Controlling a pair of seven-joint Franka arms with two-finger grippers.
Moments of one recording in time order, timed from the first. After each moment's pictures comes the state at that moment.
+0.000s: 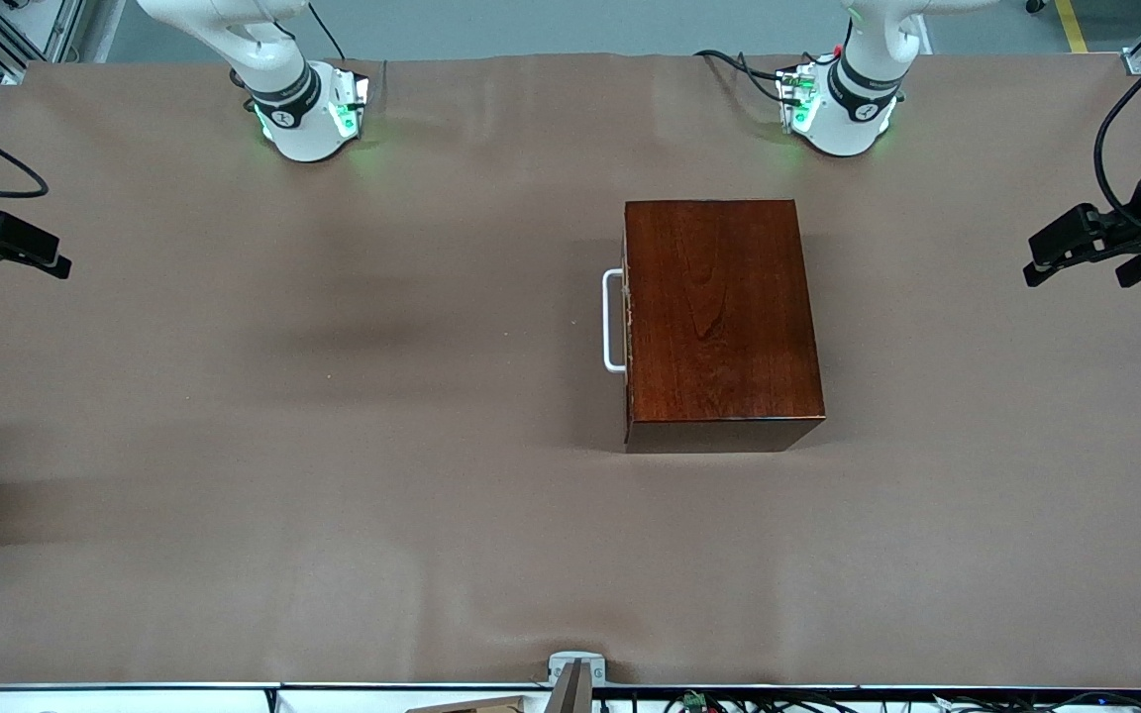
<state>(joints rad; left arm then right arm) -0.01 0.03 -0.04 -1.51 -0.03 1.59 -0.04 0.05 0.04 -0.14 -1.51 0.02 1.48 -0.04</state>
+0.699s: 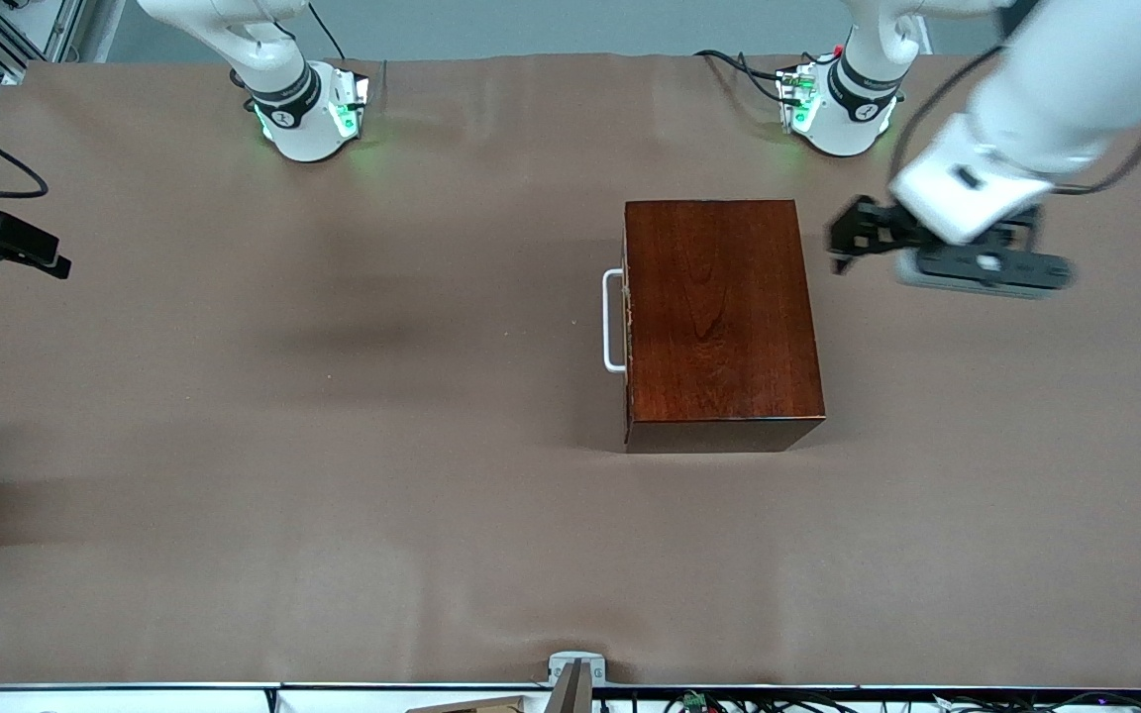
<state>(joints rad) -0.24 0.11 -0.20 -1.45 -0.03 1.59 -0.31 0.05 0.04 -0.14 -1.51 0.02 1.48 -0.04</state>
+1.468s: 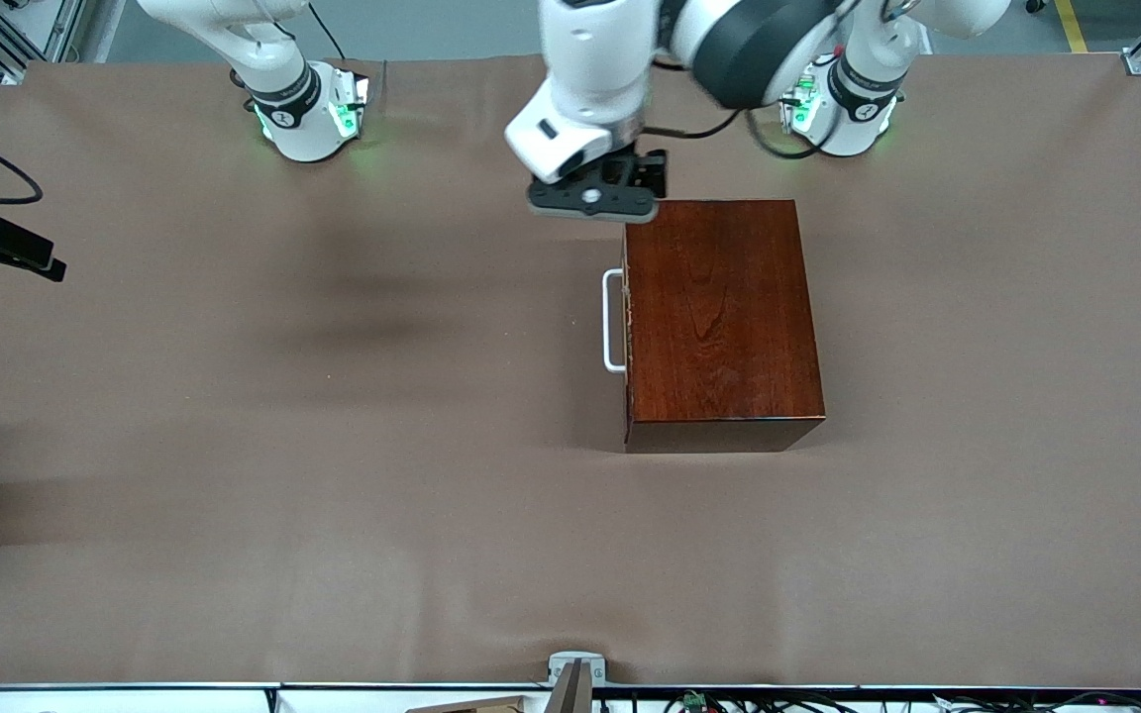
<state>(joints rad) -0.74 0.41 -0.19 -1.25 0.04 1.58 -0.79 0.04 0.05 -0.15 -1.51 0.01 1.48 -0.03</state>
